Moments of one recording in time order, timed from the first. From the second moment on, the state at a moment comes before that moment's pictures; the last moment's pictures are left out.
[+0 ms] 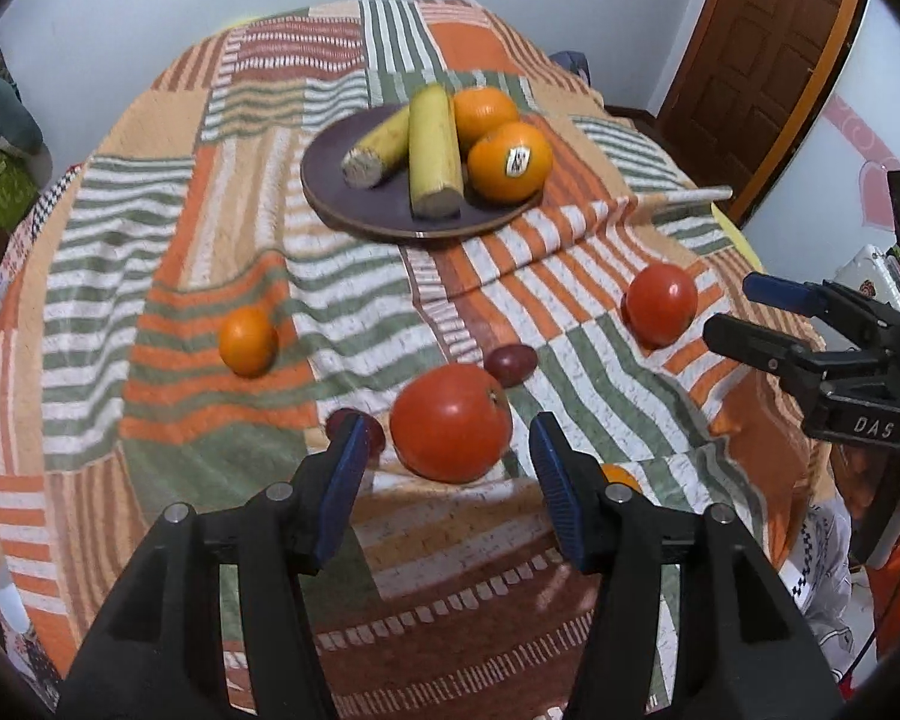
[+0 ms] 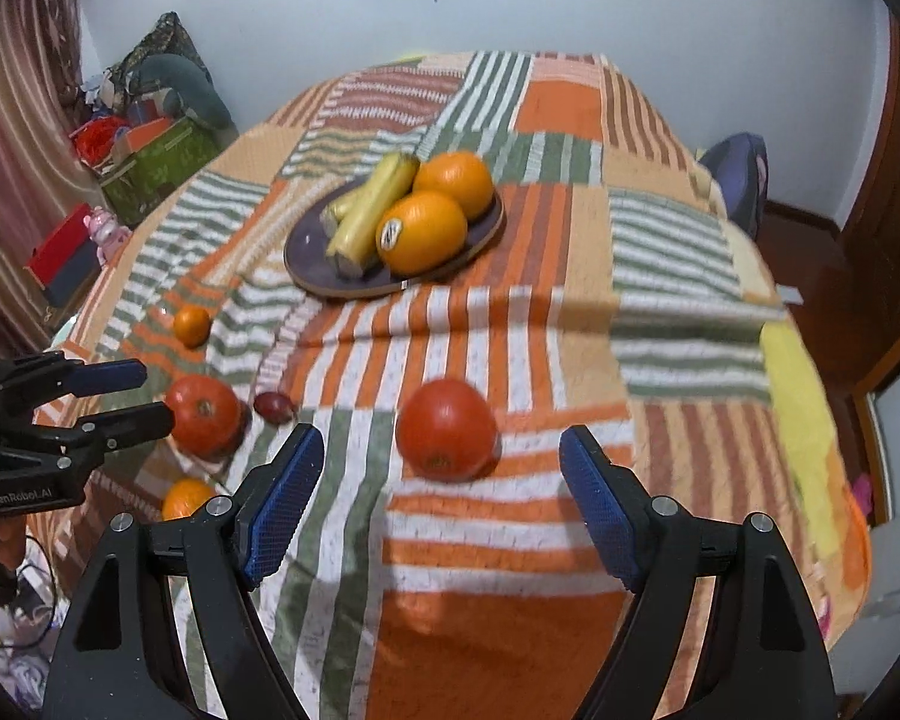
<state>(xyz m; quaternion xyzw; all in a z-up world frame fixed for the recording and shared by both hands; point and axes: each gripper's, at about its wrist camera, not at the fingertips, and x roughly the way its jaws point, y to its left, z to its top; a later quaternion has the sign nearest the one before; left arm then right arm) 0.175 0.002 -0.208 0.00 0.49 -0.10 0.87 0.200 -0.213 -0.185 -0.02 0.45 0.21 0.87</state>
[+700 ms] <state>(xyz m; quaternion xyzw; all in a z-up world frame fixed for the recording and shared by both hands) 0.196 -0.001 -0.222 0.00 0.48 -0.08 0.87 0.226 -0.209 -0.218 0.00 0.48 0.23 0.85</state>
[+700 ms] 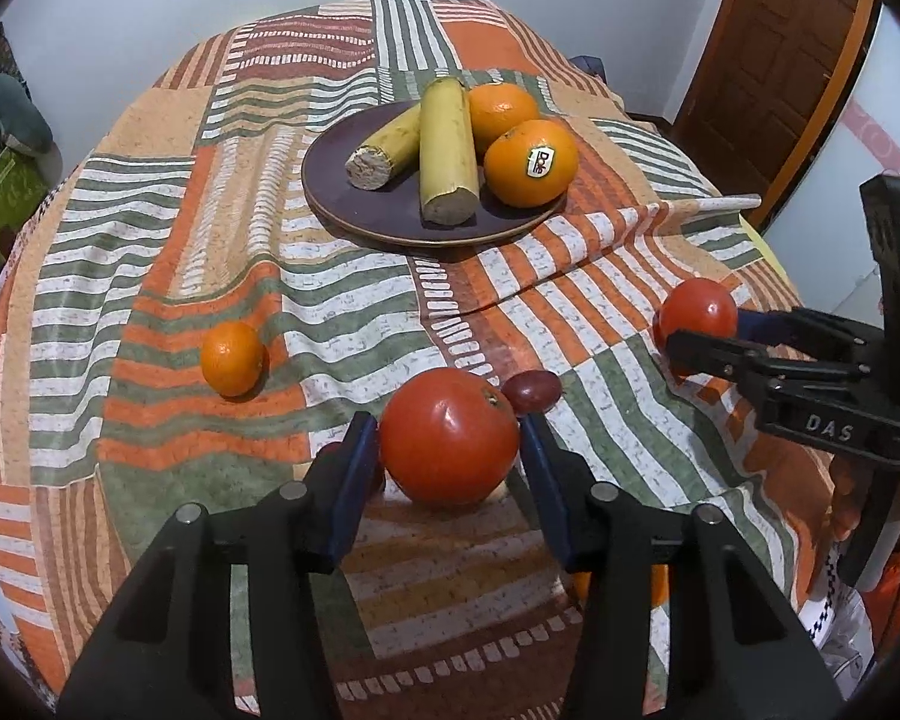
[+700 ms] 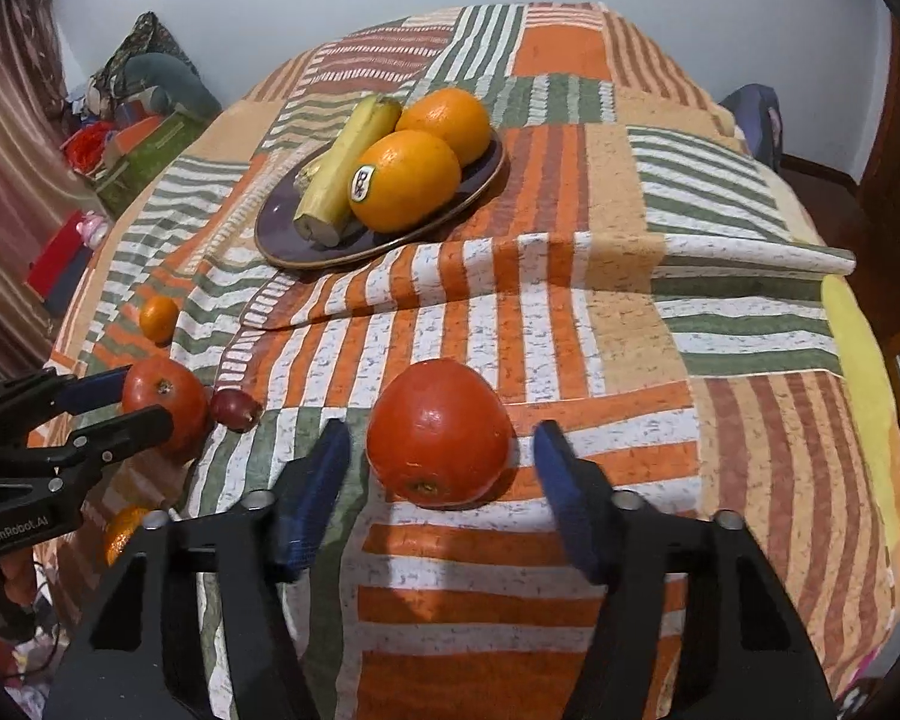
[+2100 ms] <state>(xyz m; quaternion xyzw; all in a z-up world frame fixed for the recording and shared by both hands) 0.274 0.038 -0.196 -0.03 0.47 -0.09 0.88 0.289 -0.158 -0.160 -0.02 0.40 0.27 0.88</state>
